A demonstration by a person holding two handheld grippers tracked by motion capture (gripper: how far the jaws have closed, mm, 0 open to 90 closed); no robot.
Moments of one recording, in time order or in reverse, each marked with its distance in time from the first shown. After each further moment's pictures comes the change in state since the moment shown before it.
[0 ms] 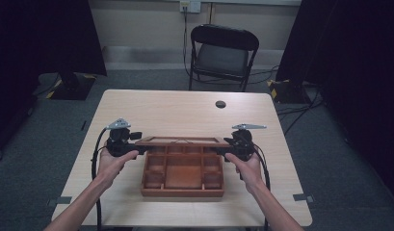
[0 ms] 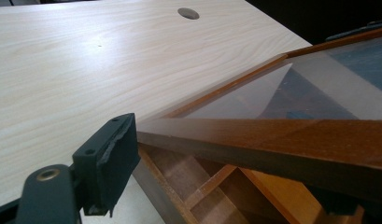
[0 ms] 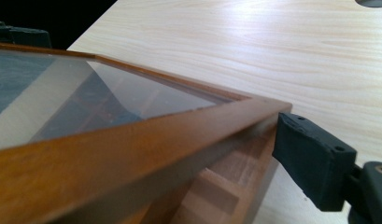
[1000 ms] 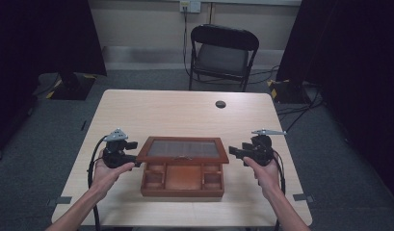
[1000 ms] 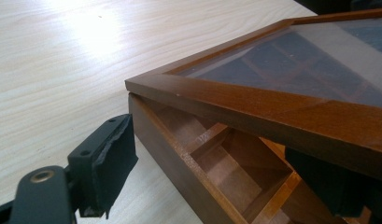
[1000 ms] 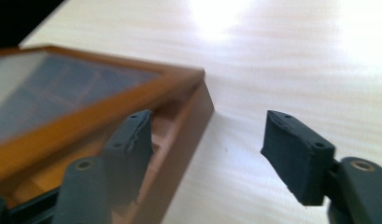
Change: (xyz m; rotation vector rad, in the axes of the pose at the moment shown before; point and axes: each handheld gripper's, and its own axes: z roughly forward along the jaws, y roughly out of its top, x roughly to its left) left arm -0.006 -0.028 -0.011 0.053 0.032 0.047; right arm -0.035 -0.016 -0.037 -0.009 -0.113 0.032
